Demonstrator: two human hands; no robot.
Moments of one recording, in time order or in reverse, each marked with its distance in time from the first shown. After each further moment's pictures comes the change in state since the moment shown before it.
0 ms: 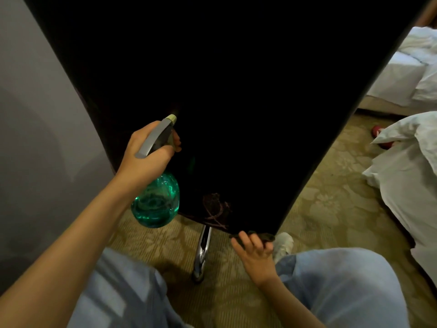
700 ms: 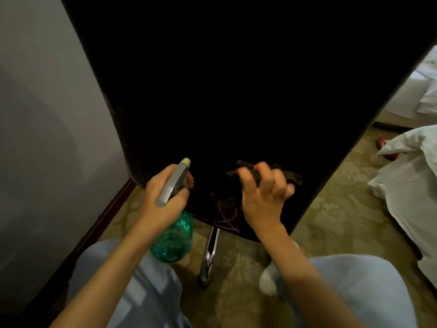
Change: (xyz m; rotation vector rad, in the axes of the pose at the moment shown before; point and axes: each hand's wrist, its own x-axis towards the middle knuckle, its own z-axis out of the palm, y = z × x) left_hand -0.060 -0.006 0.001 0.037 -0.005 0.196; right_hand 0.132 -0.021 -0.134 -0.219 0.900 0.169
